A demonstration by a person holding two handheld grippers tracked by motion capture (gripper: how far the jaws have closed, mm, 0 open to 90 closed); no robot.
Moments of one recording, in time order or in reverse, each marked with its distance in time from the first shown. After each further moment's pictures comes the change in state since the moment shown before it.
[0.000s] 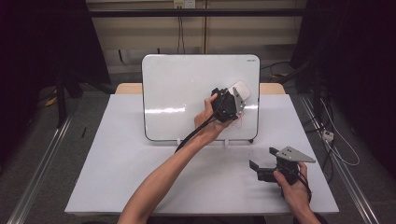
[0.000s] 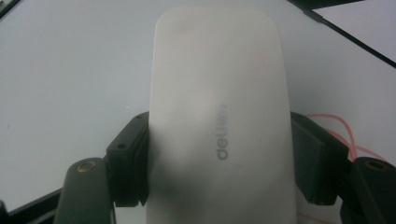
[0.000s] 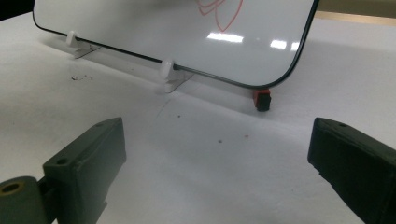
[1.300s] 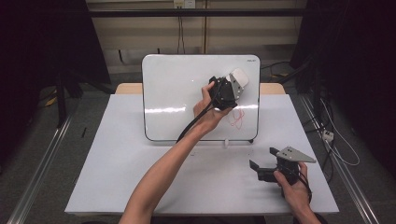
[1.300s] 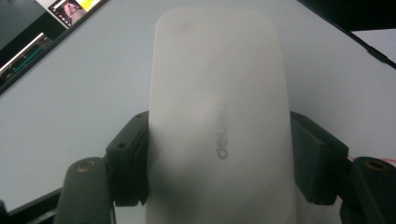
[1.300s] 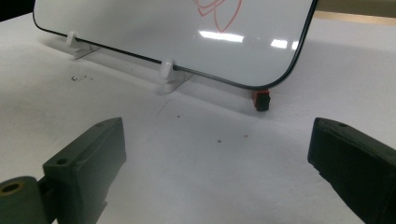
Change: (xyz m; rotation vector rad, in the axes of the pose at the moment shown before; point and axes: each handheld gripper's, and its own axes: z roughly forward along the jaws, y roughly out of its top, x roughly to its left) left arm 0.028 0.010 0.004 -0.041 0.040 -0.070; right arm 0.000 0.000 0.000 0.000 0.003 0.002
